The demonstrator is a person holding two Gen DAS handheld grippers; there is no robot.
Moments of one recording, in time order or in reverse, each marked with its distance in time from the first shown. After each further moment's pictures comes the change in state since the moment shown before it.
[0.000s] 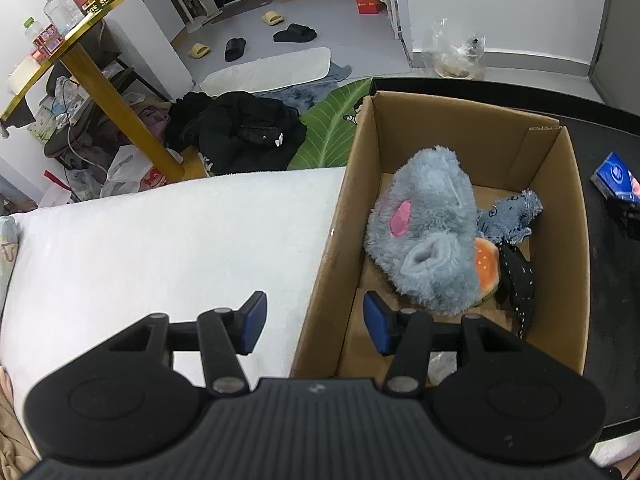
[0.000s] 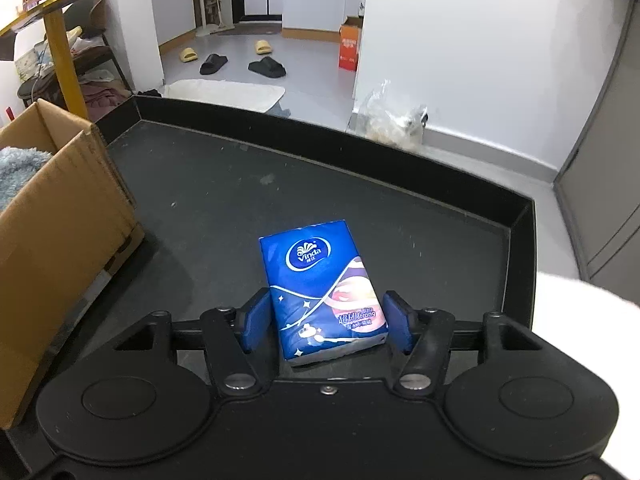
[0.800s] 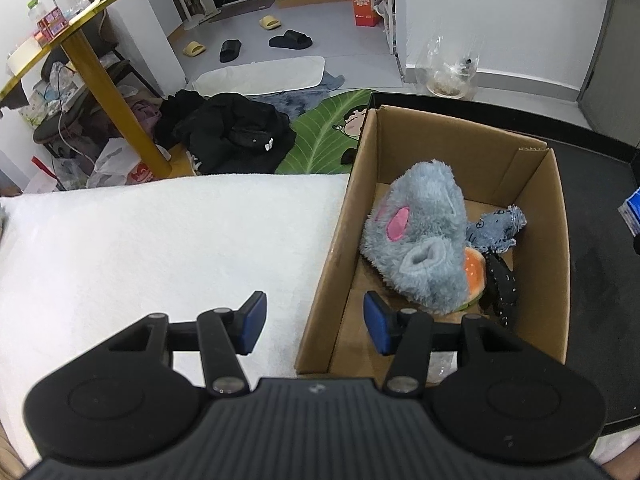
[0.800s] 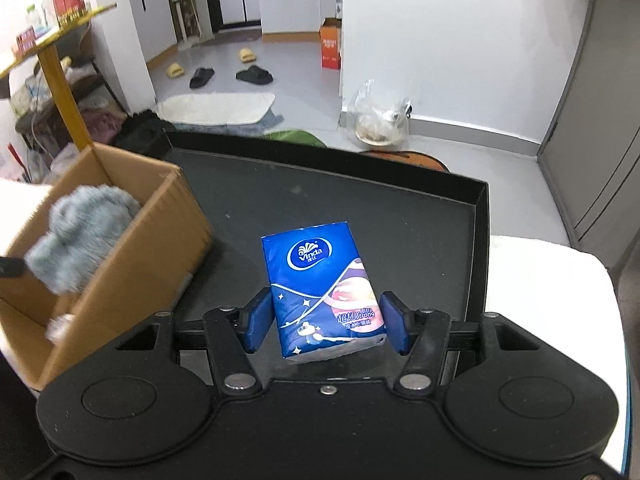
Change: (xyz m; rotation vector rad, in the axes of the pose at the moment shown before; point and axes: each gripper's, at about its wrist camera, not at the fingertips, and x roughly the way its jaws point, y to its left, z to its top) left arm -0.007 0.019 -0.006 -0.064 -0.023 -0.081; right arm -0.077 0.020 0.008 0.123 0.008 0.002
